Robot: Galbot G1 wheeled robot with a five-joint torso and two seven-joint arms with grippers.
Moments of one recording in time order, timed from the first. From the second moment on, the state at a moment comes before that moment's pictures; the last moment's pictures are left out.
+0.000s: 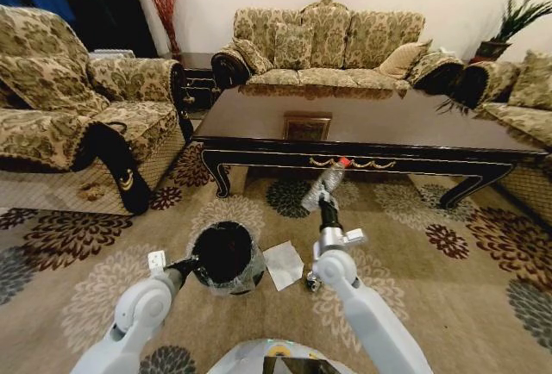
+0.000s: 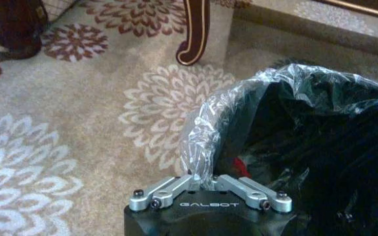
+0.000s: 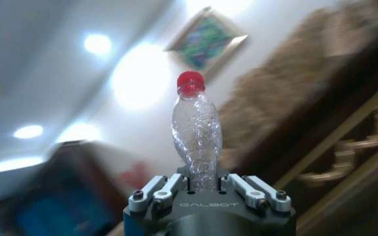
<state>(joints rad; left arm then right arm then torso) 1.52 -1.05 -0.59 -2.18 -1.03 0.74 -0.58 -0.99 1.20 -0.07 1.87 0.92 0.49 0.25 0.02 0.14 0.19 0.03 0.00</state>
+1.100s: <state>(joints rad) 1.34 -0.94 -0.48 -2.12 -1.26 0.74 -0.68 -0.73 1.28 -0.53 1.61 0.58 0.63 -0.01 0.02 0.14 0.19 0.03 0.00</state>
